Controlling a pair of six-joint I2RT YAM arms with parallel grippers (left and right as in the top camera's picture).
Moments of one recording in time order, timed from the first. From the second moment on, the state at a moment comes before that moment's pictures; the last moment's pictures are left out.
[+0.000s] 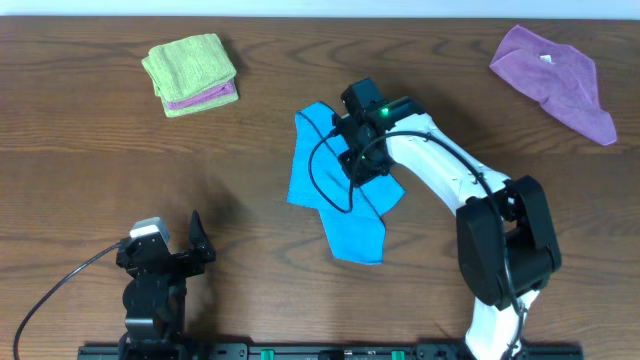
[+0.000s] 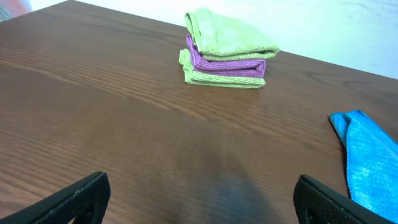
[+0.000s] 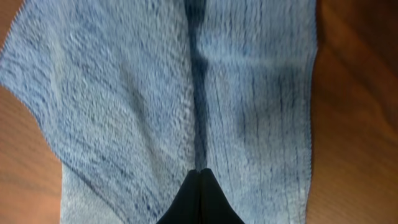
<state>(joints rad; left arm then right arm) -0.04 0.01 0.13 -0.42 -0.17 -0.22 0.47 2.00 1.48 -0.90 -0.10 -0.07</state>
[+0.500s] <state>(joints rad) -0.04 0.01 0.13 -0.42 -0.17 -0.22 0.42 2.00 1.40 -0.80 -0.11 -0.08</state>
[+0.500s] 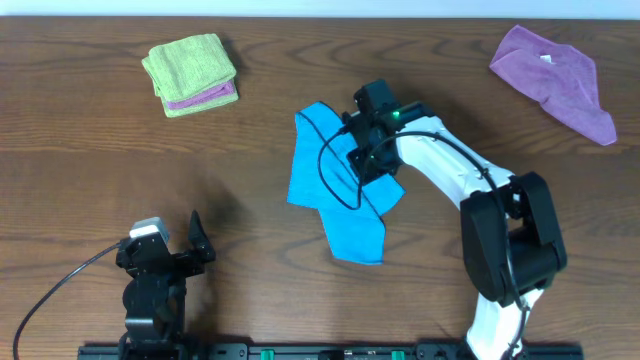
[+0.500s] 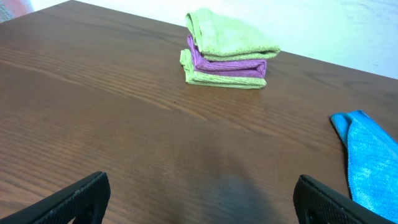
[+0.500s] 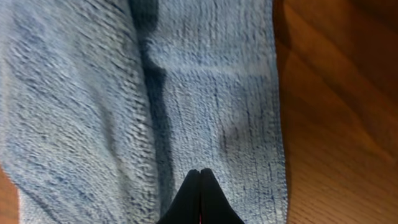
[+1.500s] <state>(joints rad) -0.04 0.01 0.12 -0.41 0.21 -0.56 0.41 2.07 1.40 -0.76 -0.15 -0.09</state>
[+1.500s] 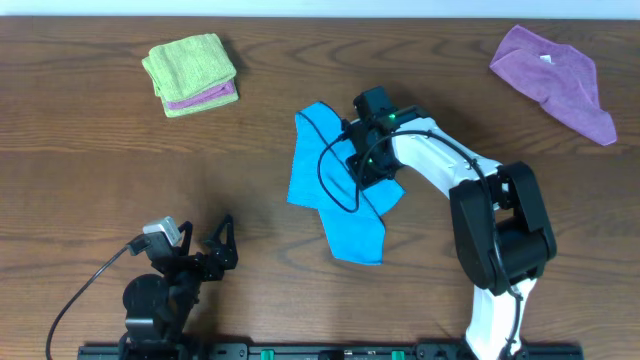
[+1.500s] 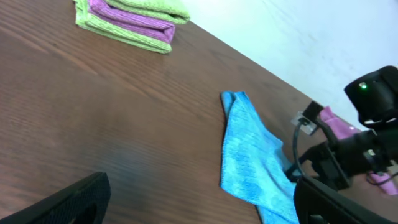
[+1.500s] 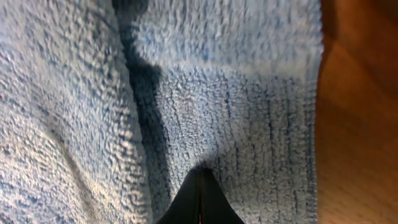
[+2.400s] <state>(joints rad) -0.10 0.59 0.10 0.12 0.49 -0.59 0.29 2.09 1.41 -0.66 -0.15 -0.10</state>
